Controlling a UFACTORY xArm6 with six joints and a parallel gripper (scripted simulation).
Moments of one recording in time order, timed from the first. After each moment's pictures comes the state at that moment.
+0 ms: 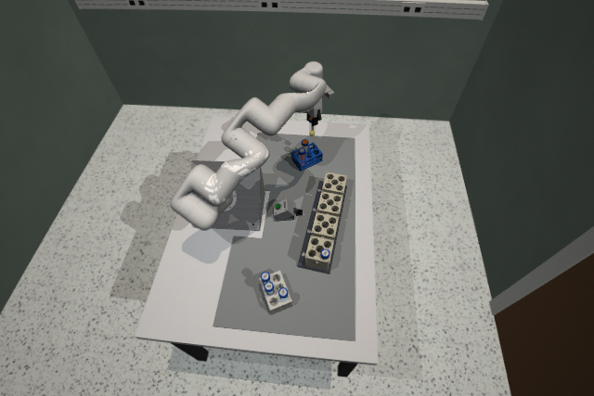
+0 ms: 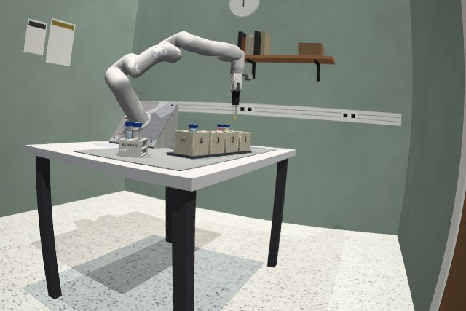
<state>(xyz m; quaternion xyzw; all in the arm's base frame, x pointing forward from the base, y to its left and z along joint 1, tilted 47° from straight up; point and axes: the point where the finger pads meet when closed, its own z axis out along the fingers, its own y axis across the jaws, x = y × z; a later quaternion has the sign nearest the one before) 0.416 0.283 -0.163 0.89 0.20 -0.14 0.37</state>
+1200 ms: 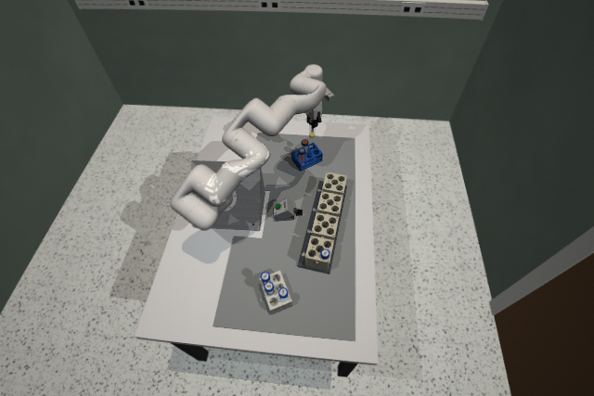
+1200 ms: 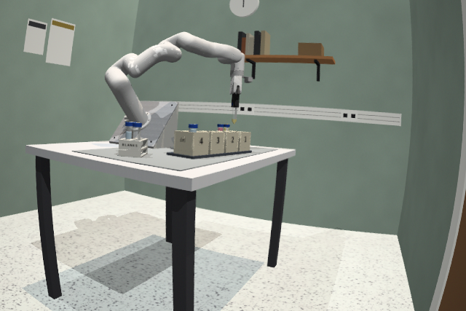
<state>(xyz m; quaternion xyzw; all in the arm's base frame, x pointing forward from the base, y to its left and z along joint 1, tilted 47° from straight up) 0.415 0.273 -0.173 0.89 0.20 -0.14 0.37</state>
